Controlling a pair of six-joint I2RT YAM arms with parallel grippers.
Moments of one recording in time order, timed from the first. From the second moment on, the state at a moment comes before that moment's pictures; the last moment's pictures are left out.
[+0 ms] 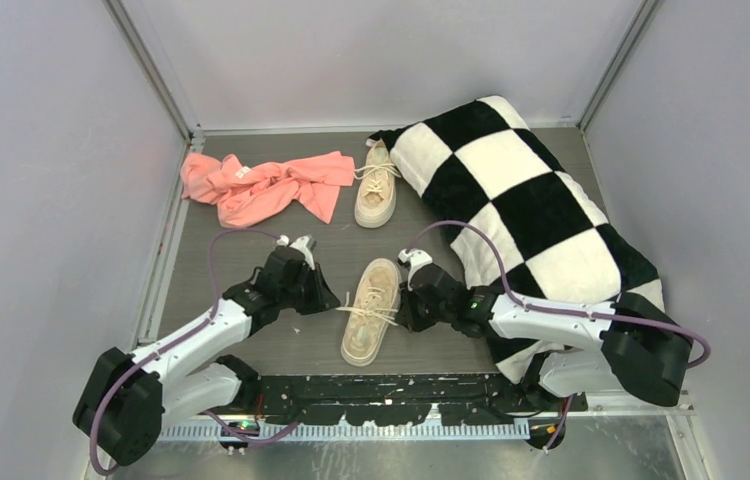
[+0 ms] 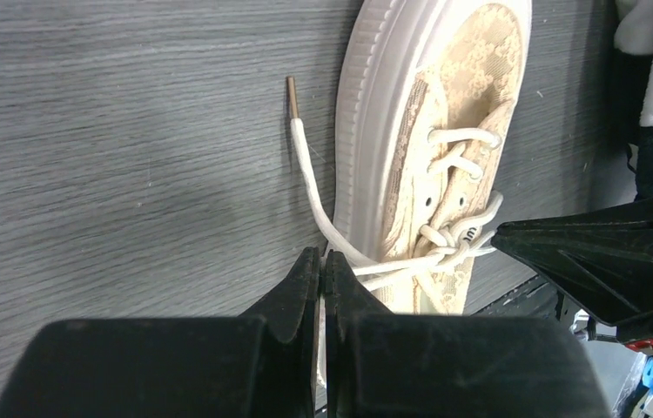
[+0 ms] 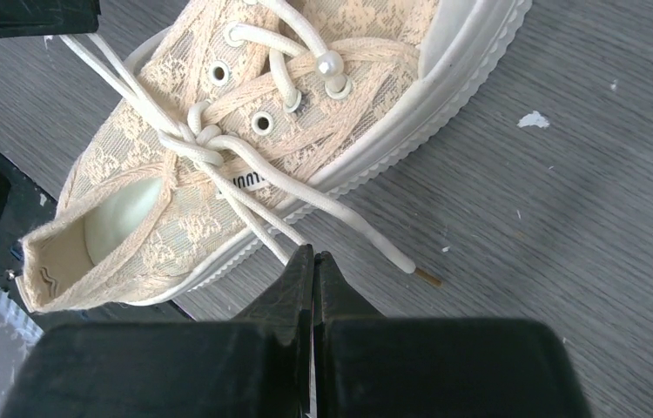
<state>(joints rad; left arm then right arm) -0.56 1.03 0.47 -0.24 0.18 -0.70 1.00 1.29 0.59 -0.10 0.03 0.58</state>
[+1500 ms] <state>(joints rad) -0.50 0.98 0.51 -0.26 0.21 -0.72 1.05 1.21 0.74 -0.11 -0.02 0.44</state>
